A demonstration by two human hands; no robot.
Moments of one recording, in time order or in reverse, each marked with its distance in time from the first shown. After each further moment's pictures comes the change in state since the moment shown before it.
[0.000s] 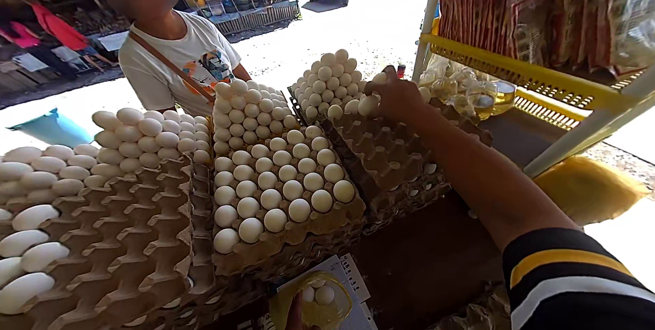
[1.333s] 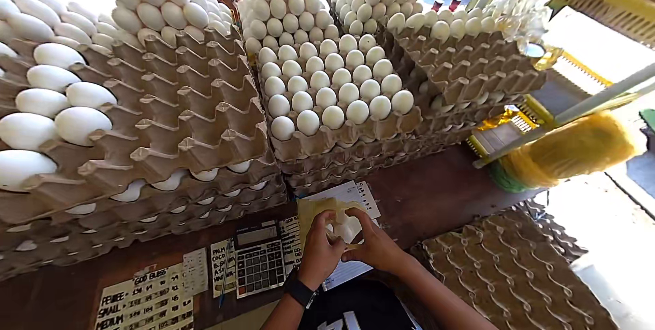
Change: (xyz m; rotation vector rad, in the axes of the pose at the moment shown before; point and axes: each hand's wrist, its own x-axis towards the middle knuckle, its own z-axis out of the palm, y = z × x) left_hand -0.031 -0.006 -0.044 -0.167 -0.168 0.244; right_hand -0.366 -0.186 0.204 0.764 -0.648 0.073
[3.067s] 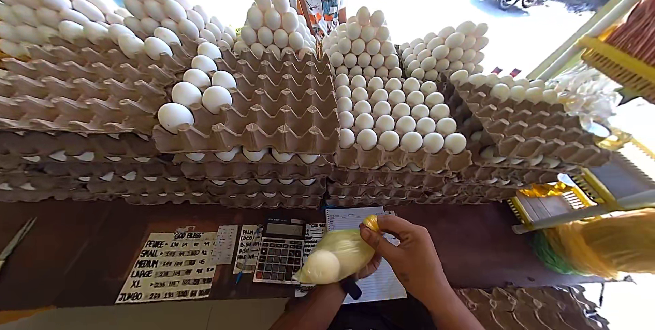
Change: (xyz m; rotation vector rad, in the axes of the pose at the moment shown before) left_hand 0.004 -0.010 0.014 -1.479 -0.402 0.065; right_hand -0.019 -0.124 -0.008 0.088 0.348 -0.508
